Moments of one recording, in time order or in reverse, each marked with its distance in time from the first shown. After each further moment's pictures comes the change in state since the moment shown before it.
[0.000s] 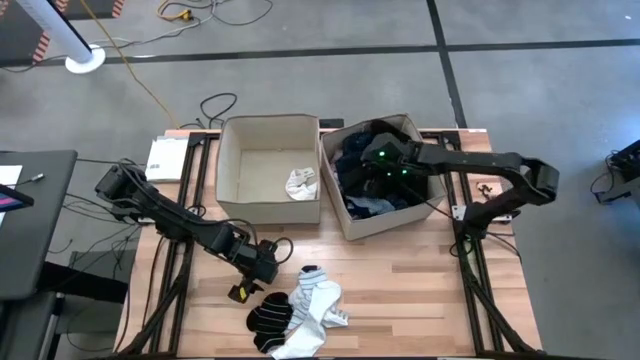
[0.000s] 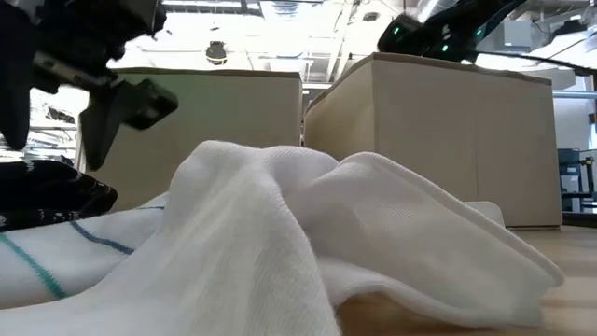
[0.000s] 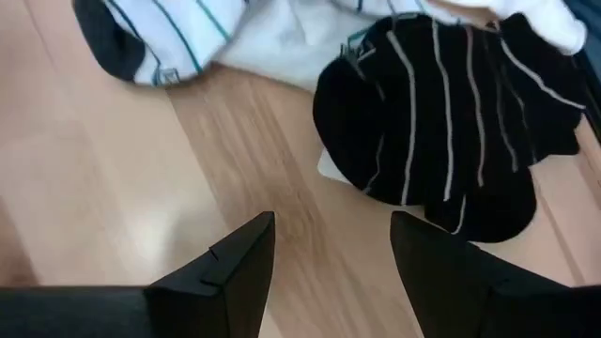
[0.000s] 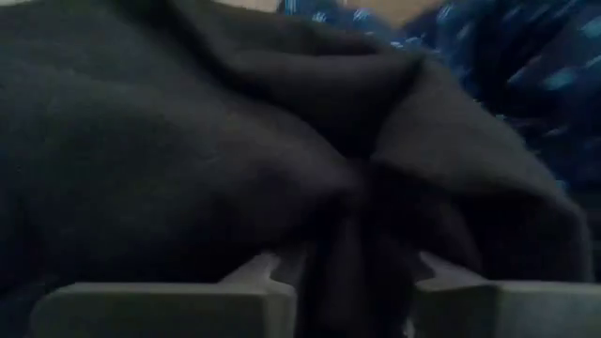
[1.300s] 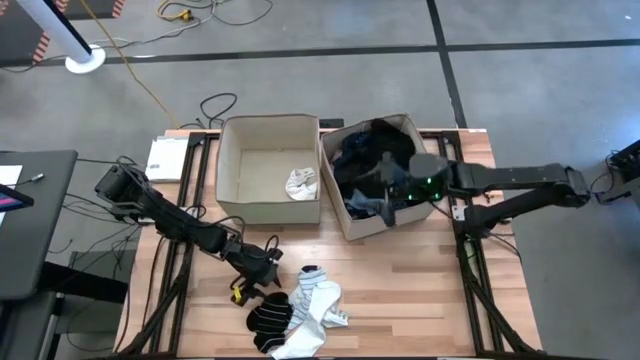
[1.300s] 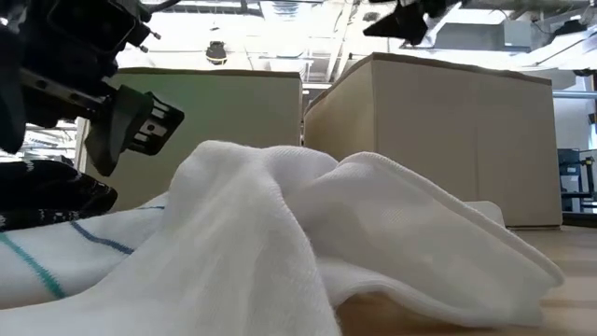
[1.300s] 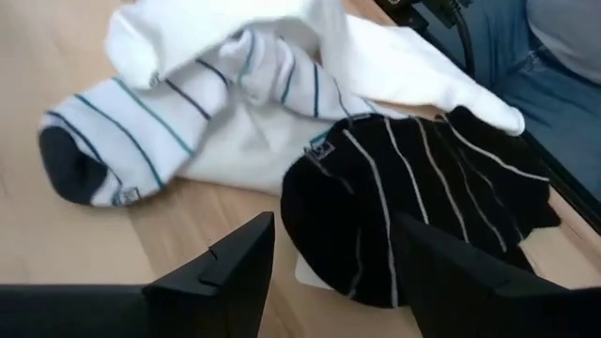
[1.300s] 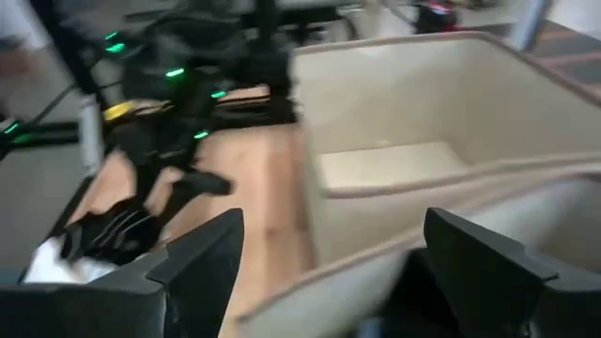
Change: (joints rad) left arm -0.003 0.001 -0.265 0.623 0.074 0.034; right arm 0.386 -0.327 0.002 0.213 -0.023 0.069
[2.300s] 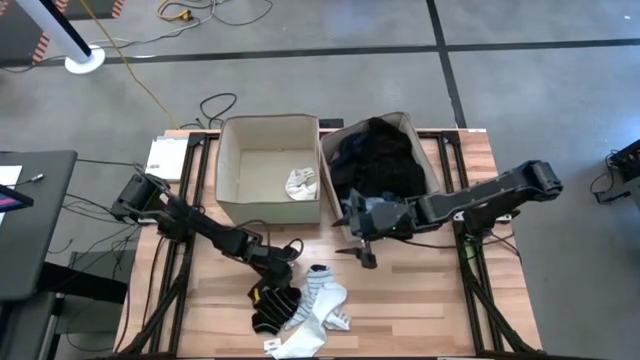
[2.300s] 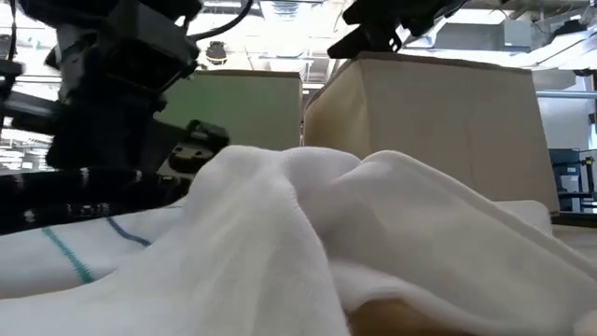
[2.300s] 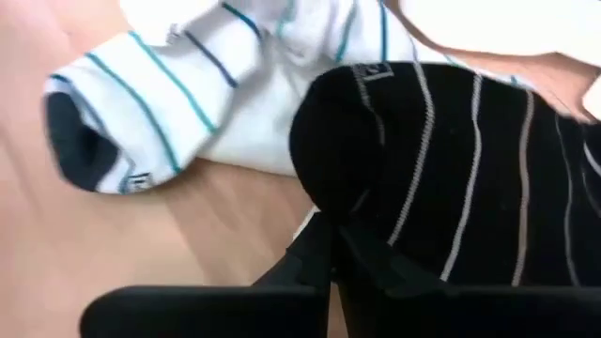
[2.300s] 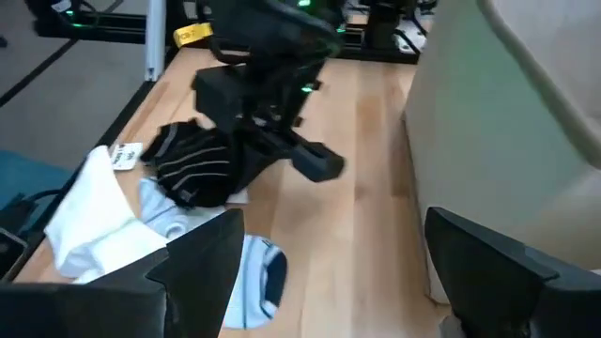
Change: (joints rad) left arm 0.066 0.219 0.174 -0.111 -0.031 0.203; right arm 0.275 0.329 0.005 0.140 0.053 -0.019
